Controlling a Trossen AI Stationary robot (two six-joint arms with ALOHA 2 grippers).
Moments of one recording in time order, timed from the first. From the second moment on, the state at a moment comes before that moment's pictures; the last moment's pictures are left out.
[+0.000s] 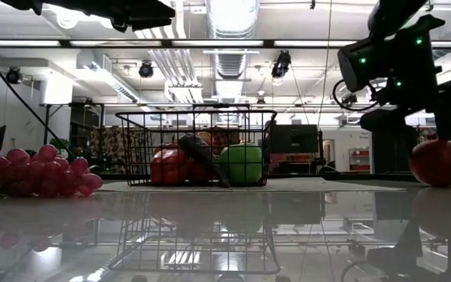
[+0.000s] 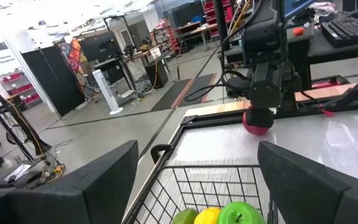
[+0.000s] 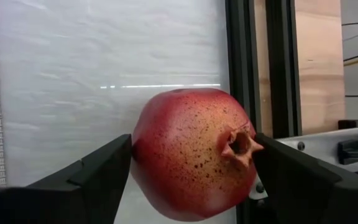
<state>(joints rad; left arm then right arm) 0.05 0.86 0.65 0.22 -0.31 0.30 -0.18 1.37 0.77 -1.26 0.37 1.43</state>
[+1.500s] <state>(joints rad) 0.05 0.86 0.65 0.22 -0.31 0.32 -0.18 1.37 0.95 -1.20 0.44 1.16</state>
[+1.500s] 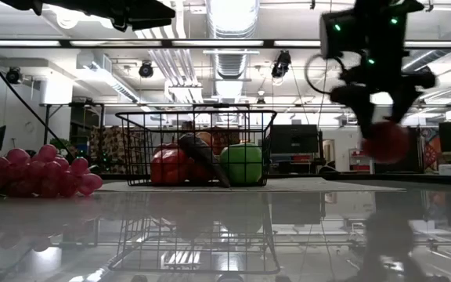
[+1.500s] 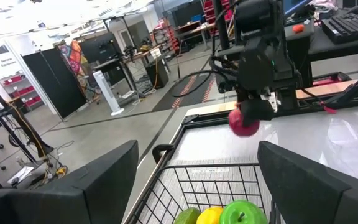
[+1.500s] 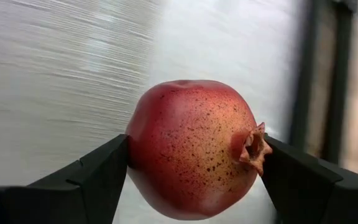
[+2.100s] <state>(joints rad) 0.05 0.86 0.65 0.22 -0.31 0.32 -0.18 1.38 1.26 -0.83 0.44 0.55</state>
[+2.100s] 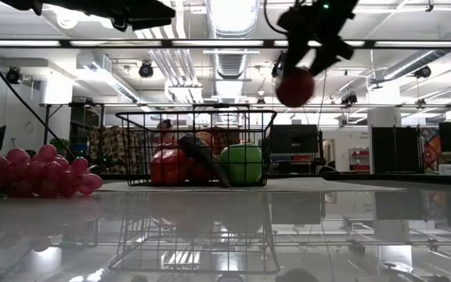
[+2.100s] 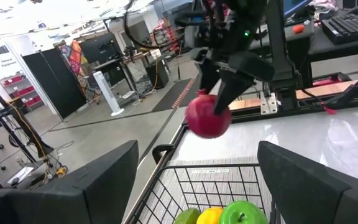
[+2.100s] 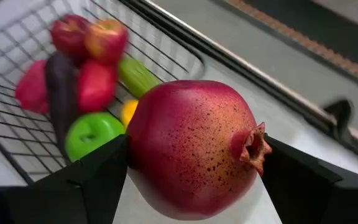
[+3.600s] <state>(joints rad) 0.05 0.86 0.64 0.22 -0.31 0.32 -0.18 2.18 1.92 -0.94 0.45 -0.05</state>
